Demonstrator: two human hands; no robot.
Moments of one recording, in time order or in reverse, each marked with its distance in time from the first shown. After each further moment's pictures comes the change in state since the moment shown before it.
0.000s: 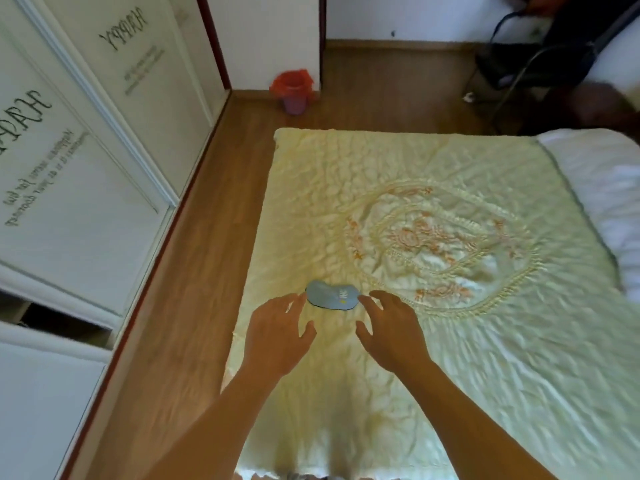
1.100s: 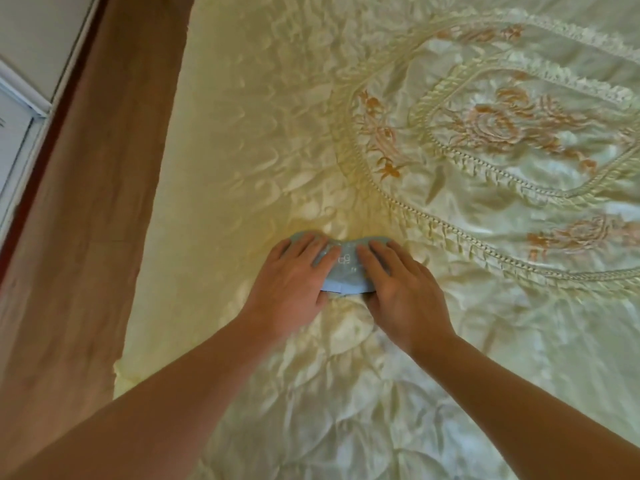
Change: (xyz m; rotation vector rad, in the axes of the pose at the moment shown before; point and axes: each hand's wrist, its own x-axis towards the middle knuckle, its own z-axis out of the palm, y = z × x) left_hand 0.232 -0.143 0.394 0.240 -0.098 0.451; right_hand 0.172 0.138 0.408 -0.076 0.066 -0.037
